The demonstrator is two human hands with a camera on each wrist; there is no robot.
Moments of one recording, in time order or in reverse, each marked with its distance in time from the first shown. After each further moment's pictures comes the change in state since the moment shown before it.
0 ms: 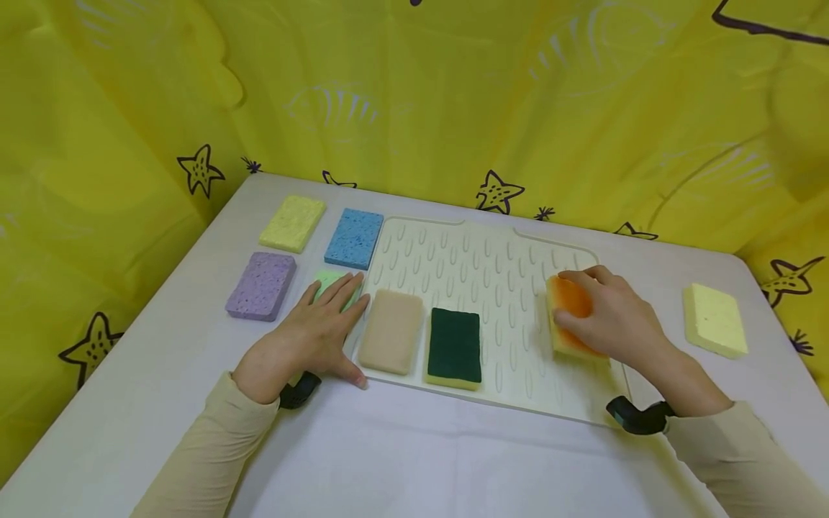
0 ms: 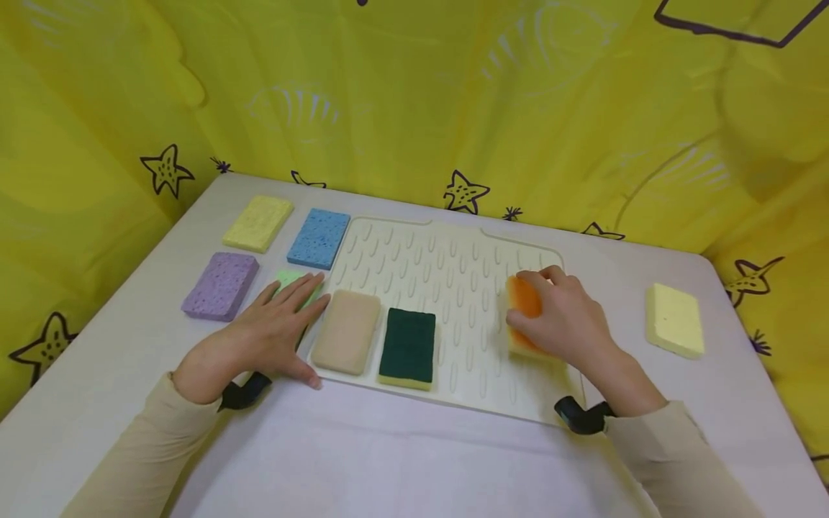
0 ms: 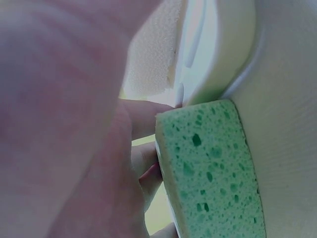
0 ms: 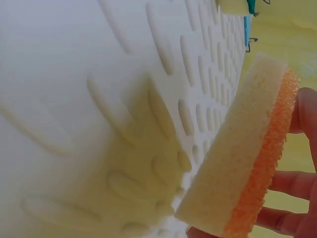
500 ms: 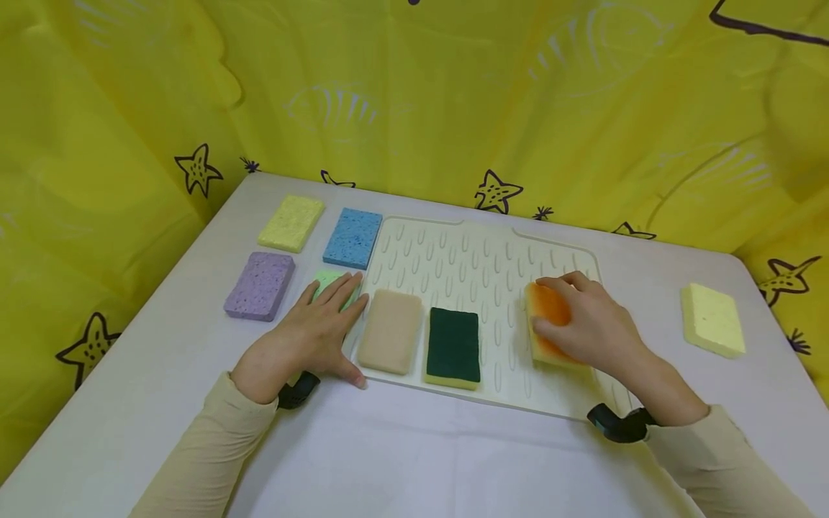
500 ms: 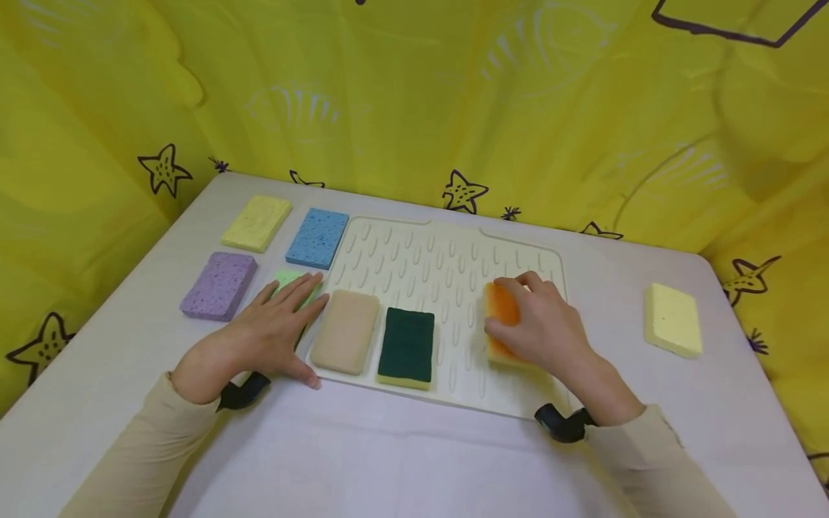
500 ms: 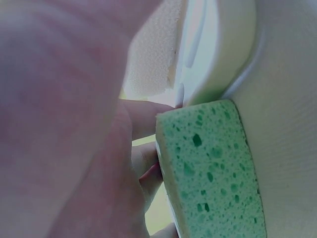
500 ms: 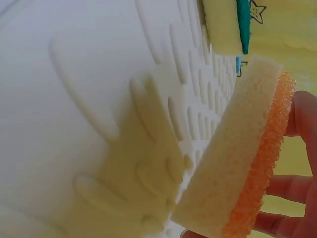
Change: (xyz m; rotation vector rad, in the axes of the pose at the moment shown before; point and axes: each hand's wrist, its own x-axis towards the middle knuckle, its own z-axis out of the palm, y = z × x) left_hand 0.000 0.000 0.000 0.003 -0.002 -0.004; right_hand -0.003 -0.023 0.013 0.009 0.015 -0.024
